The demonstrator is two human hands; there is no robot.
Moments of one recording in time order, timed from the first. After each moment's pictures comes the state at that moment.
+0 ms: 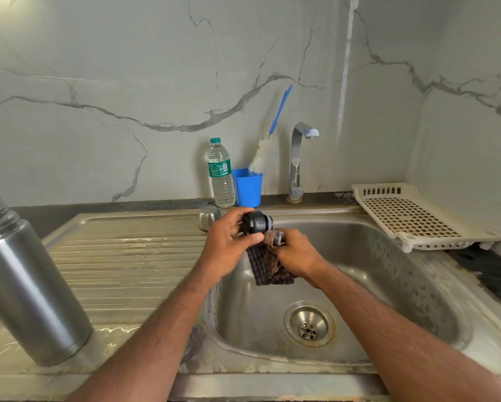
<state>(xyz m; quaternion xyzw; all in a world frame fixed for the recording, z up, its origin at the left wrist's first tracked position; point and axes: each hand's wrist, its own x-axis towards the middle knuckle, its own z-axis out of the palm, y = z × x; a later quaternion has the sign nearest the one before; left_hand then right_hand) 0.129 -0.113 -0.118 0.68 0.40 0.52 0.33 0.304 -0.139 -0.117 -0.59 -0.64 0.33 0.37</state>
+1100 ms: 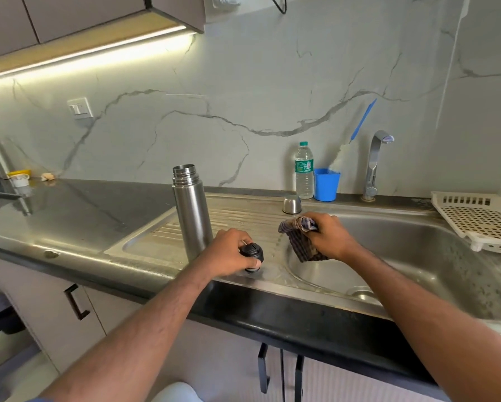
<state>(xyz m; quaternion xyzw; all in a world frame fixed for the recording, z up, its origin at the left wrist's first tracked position) -0.005 -0.300 -0.085 0.69 0.67 0.25 0.13 0.241 -0.216 -0.083 -0.46 -0.80 0.20 0.32</state>
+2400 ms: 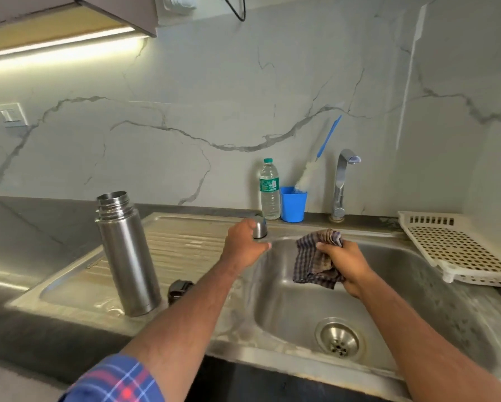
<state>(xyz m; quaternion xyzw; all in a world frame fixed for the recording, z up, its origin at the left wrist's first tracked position) 0.093 -0.144 -0.086 0.62 0.65 0.41 0.15 0.321 -0.145 -0.109 -0.54 -0.44 0.49 0.52</state>
